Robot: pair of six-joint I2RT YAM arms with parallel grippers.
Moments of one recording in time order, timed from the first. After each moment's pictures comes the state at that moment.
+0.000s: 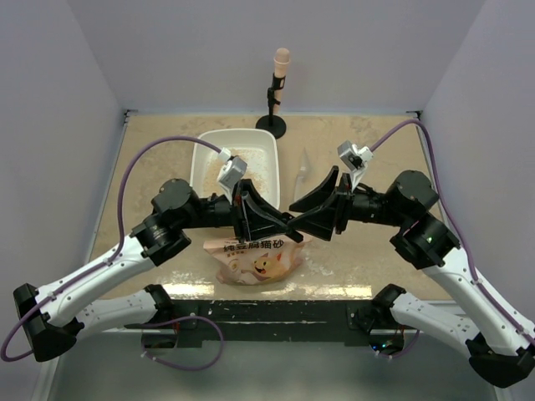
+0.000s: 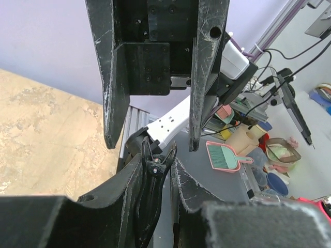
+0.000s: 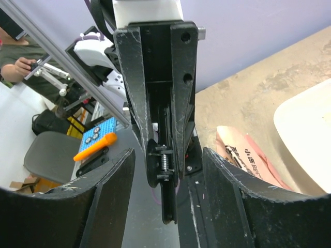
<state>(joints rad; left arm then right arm) -0.89 0.96 0.94 0.21 0.65 -0.59 0.68 0.83 1.07 -0.14 -0.72 0.57</state>
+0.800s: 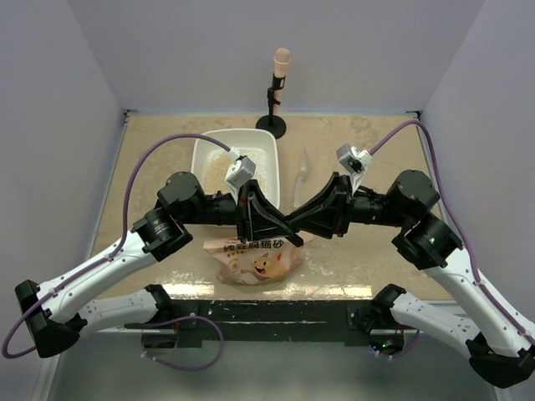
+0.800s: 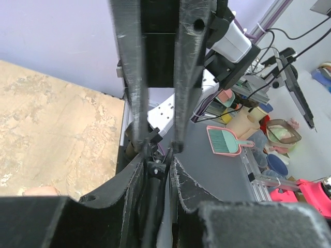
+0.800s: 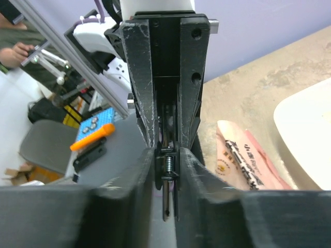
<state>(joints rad) -0.89 1.01 1.01 0.11 0.71 -0.53 0.69 0.83 1.09 -0.20 -0.76 0.51</state>
